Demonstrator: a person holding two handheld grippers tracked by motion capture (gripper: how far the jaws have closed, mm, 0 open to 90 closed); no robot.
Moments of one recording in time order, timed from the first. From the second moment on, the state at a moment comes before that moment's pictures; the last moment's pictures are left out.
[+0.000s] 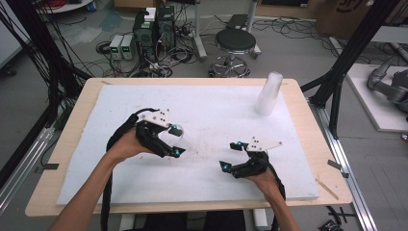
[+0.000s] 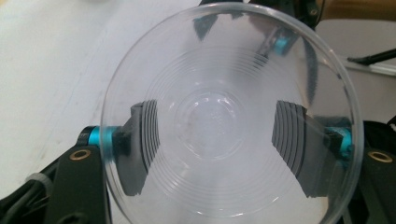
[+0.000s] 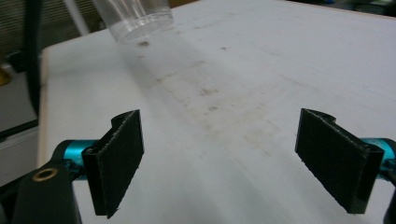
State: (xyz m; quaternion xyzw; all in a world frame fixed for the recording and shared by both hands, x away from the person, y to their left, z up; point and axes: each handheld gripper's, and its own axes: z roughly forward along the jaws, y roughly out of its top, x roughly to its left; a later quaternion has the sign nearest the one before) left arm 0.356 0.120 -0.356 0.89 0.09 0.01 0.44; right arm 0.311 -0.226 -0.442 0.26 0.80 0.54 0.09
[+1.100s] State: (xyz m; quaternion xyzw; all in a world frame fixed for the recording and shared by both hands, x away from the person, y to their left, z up) left arm 0.385 0.103 -0.350 0.94 0.09 0.02 0.32; right arm 0.304 -0.252 -0.454 0.33 0.78 0.52 0.15
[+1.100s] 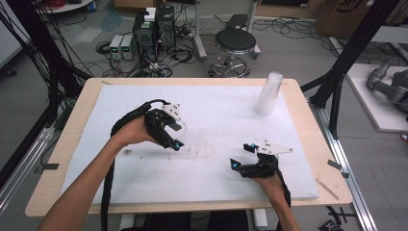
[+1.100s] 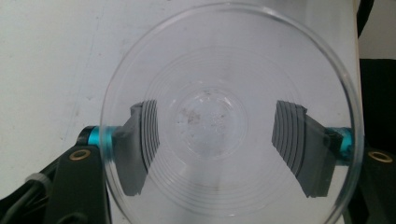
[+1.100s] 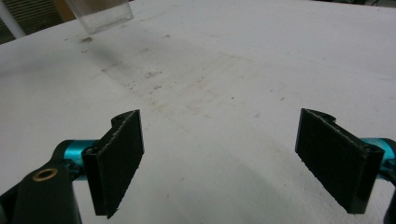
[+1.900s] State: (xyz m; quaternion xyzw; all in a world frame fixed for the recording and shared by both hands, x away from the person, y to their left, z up) left arm 0.406 0.076 -0.393 0.96 0.11 0.03 0.26; right arm 0.303 -0.254 -0.454 0.33 0.78 0.52 0.14
